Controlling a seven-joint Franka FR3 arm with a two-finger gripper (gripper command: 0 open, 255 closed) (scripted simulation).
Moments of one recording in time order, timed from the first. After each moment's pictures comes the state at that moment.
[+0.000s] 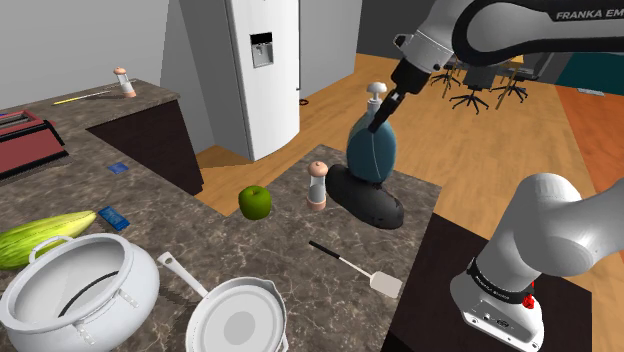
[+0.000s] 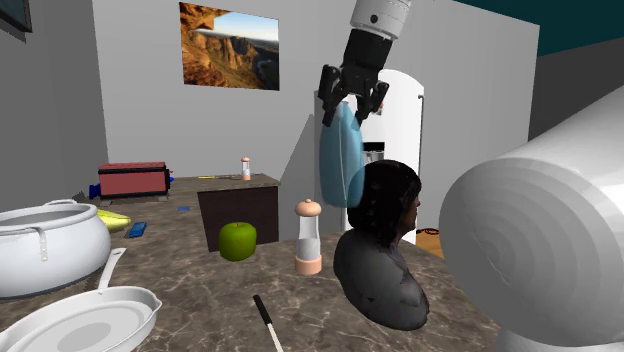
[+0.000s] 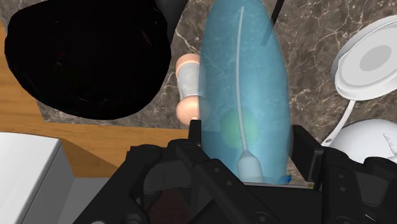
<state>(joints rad) 0.15 -0.80 -0.13 -2.53 0.10 2.08 -0.24</state>
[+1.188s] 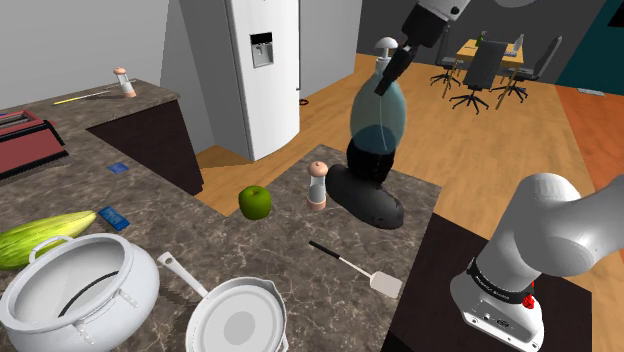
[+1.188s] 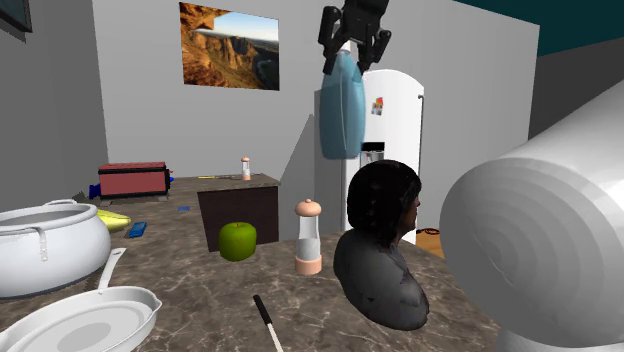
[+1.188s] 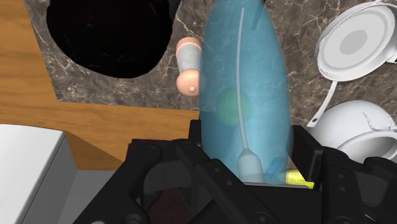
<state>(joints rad) 0.16 -0.76 -0.13 -2.26 0.10 1.86 -0.20</state>
